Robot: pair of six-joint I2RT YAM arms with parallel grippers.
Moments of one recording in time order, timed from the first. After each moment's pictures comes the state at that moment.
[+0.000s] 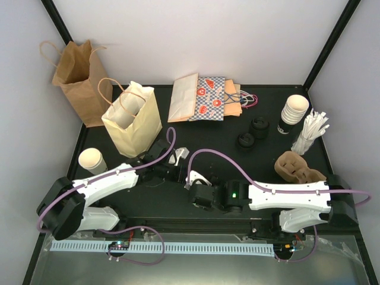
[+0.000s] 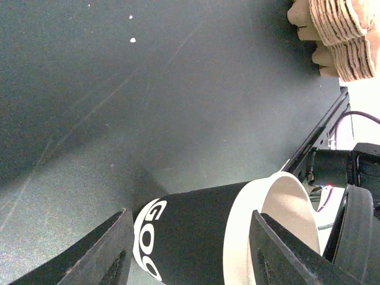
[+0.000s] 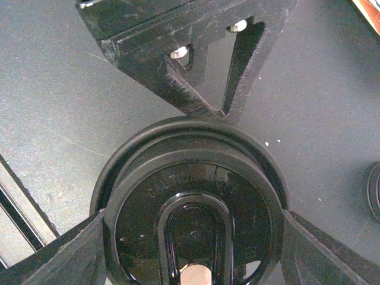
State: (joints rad) left arm -0.73 1.26 0.65 -0.22 0.52 -0.64; right arm 1.44 1.32 1.01 -0.83 0.51 0.29
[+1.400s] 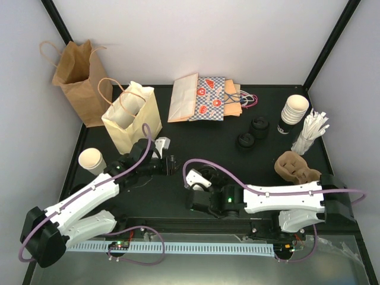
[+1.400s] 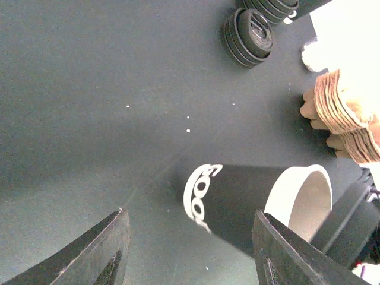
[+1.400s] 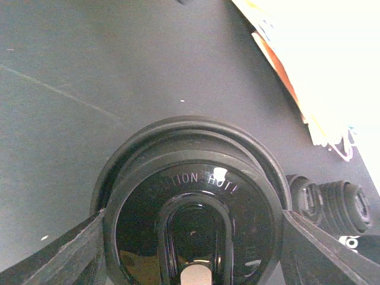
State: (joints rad) left arm -0.65 0.98 0.63 -0.32 0.28 -0.65; right arm 1.51 1.34 0.97 -0.78 0.82 0.22
